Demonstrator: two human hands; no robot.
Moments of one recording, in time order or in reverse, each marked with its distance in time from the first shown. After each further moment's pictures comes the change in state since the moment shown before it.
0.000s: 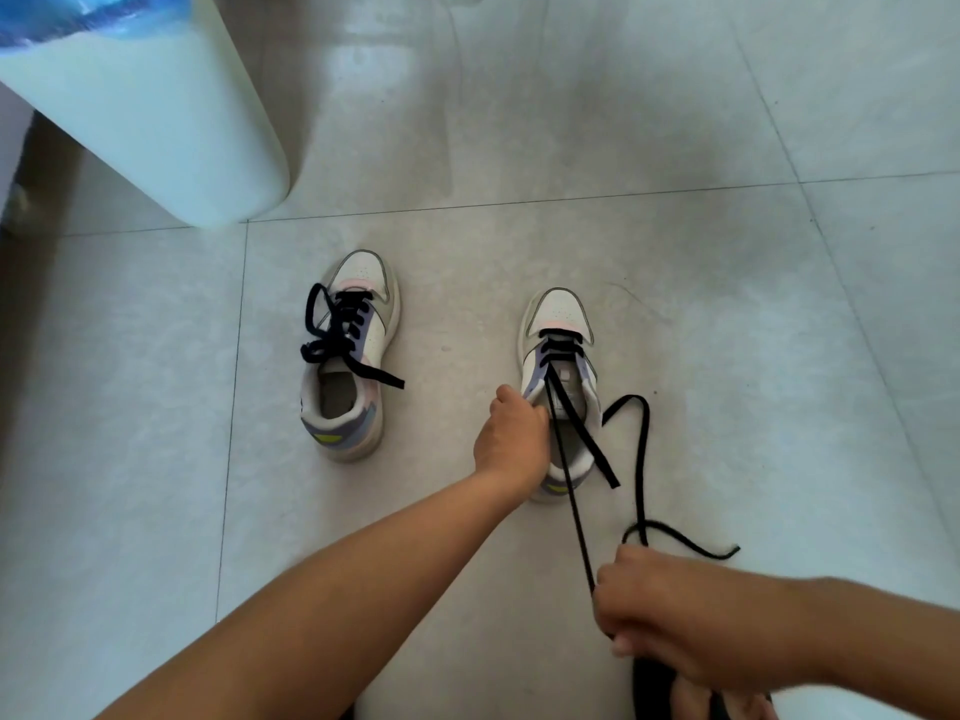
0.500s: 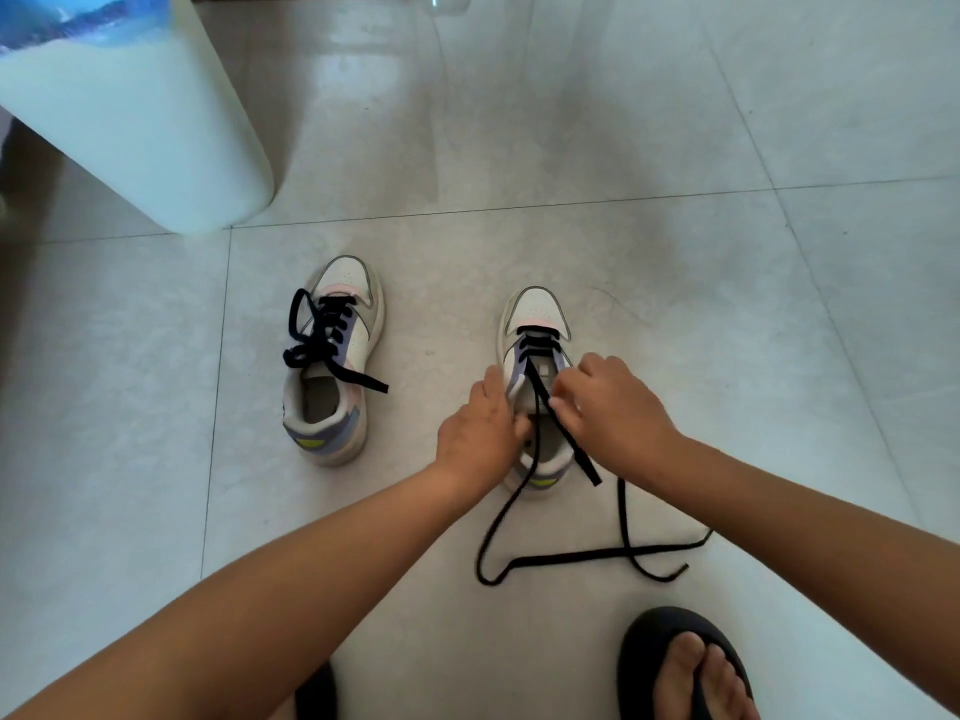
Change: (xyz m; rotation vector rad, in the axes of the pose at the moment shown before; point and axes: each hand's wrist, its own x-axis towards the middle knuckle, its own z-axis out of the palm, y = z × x) left_hand 0.007 -0.015 -0.013 0.321 0.020 0.268; right_hand 0.072 0.044 -0.055 -0.206 0.725 0.600
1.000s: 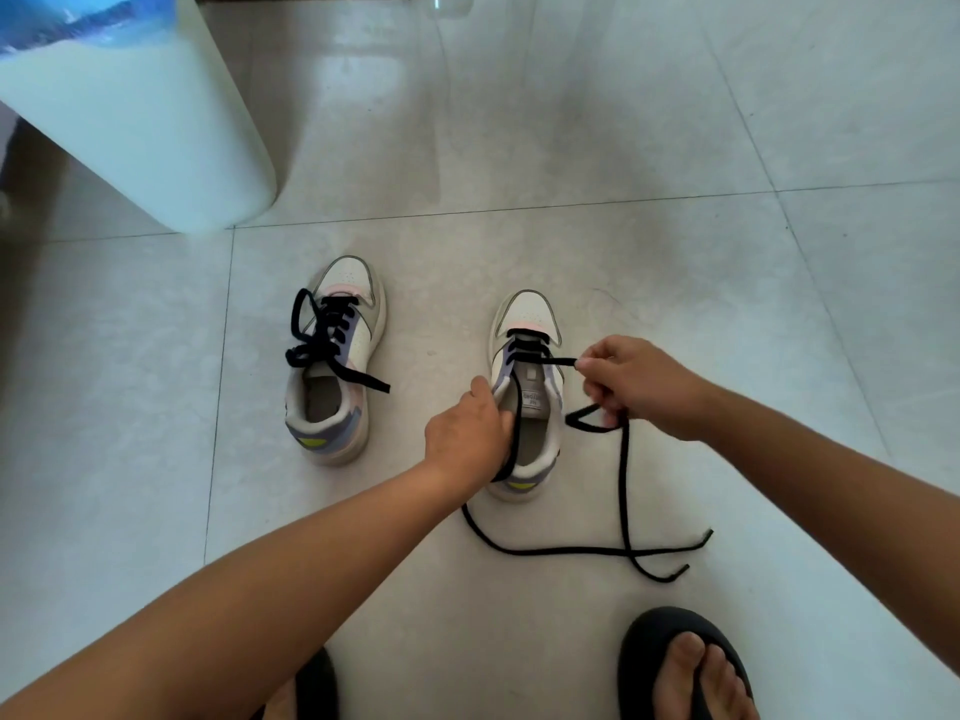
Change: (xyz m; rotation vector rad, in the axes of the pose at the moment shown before) left_hand 0.001 -0.009 -0.003 0.136 0.055 -0.028; right_hand 0.016 0.020 -0.030 0.890 -0.228 0.340
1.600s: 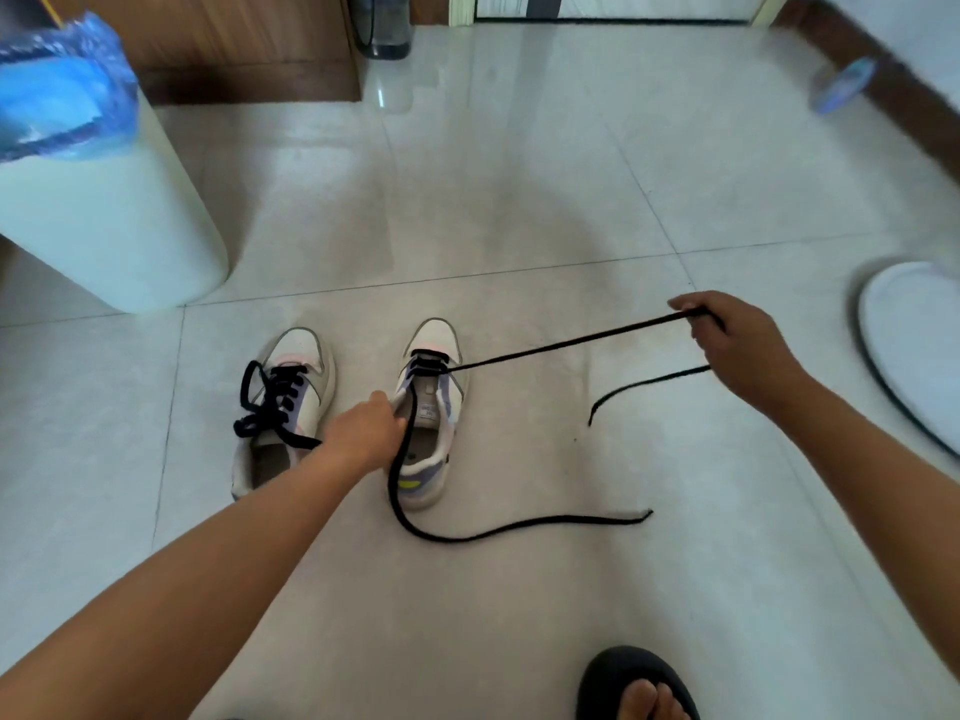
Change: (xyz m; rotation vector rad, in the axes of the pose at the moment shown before) left_hand 0.048 -0.040 -0.054 0.077 -0.201 -0.109; right_hand -0.020 0.027 -0.138 -0.283 0.620 -0.393
